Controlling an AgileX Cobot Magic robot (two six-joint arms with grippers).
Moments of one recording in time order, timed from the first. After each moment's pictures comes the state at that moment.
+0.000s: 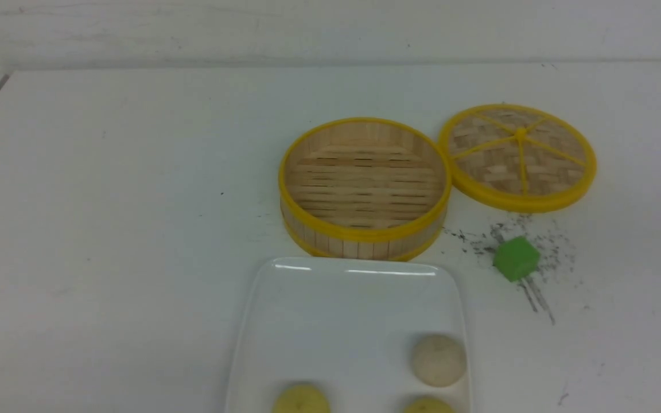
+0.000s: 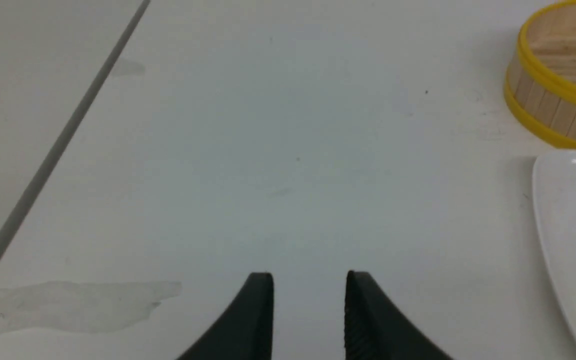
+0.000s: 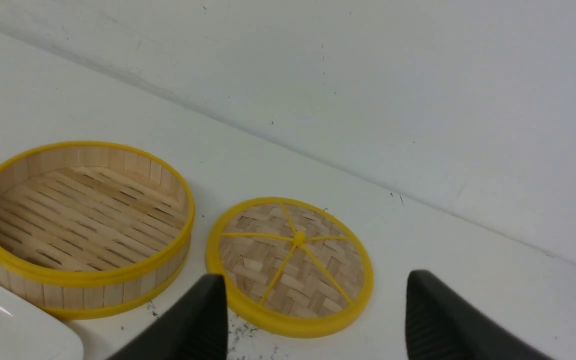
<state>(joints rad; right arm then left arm) 0.44 0.60 -0.79 -0.41 0.53 0.17 -0.03 -0.02 -0.50 0.10 0.93 -0.01</state>
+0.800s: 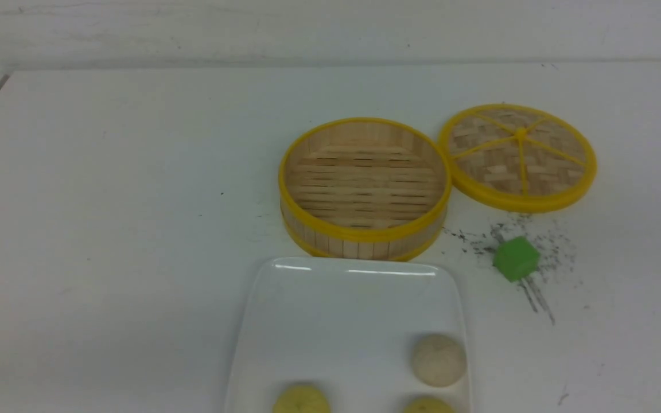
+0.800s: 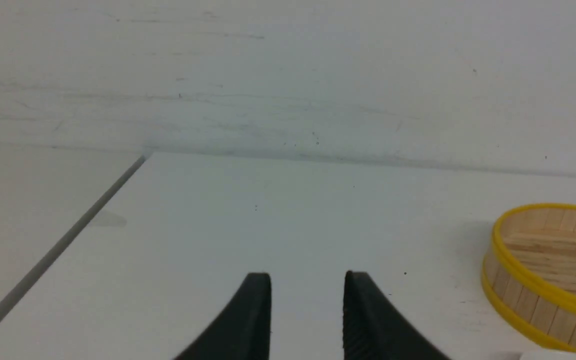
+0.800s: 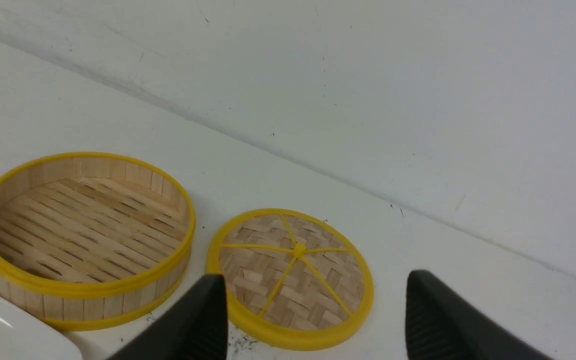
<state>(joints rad) 0.44 0.60 -0.79 -0.42 0.51 0.17 -0.03 -0.02 -0.30 0.13 0.41 -0.14</state>
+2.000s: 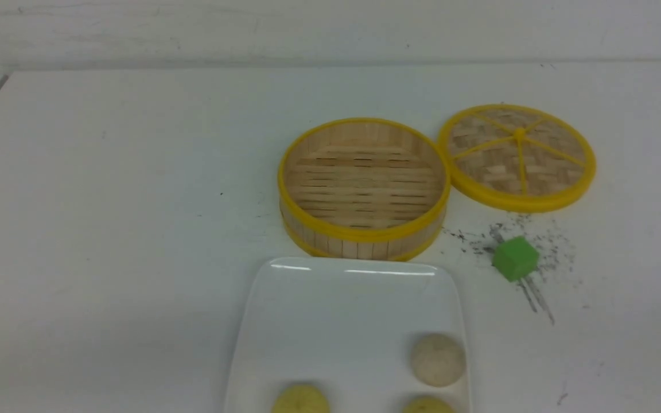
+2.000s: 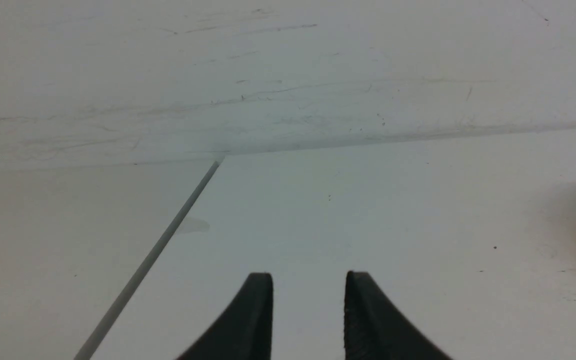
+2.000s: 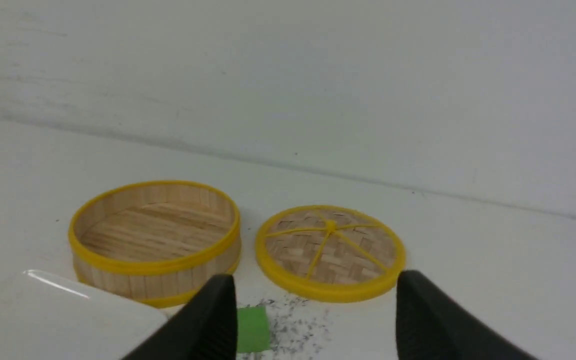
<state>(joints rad) 0.44 -0.03 -0.57 -0.20 0.74 0.13 -0.03 -0.02 -0.30 0.33 0.44 -0.14</state>
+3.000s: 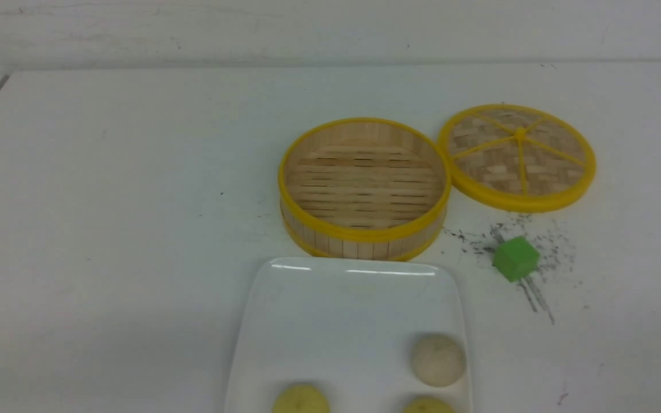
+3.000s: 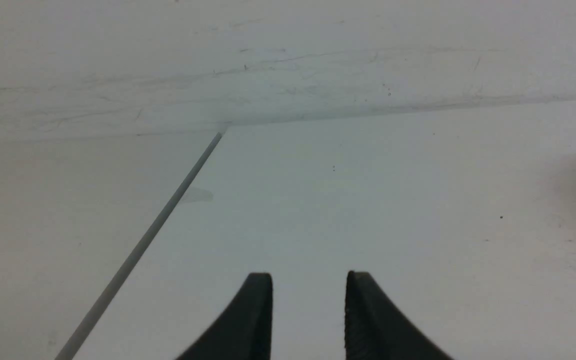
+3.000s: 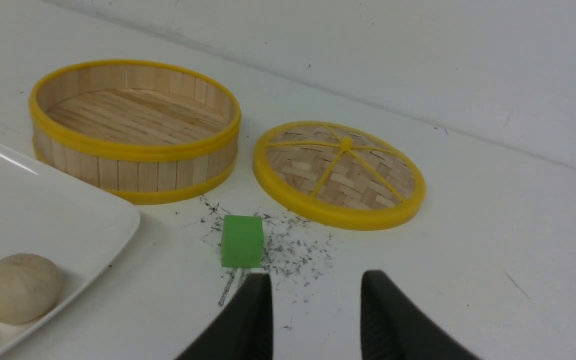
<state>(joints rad) 0.44 -0.02 -0.24 -0.30 0.52 0.13 -0.03 -0.02 -0.30 0.33 0.51 -0.14</state>
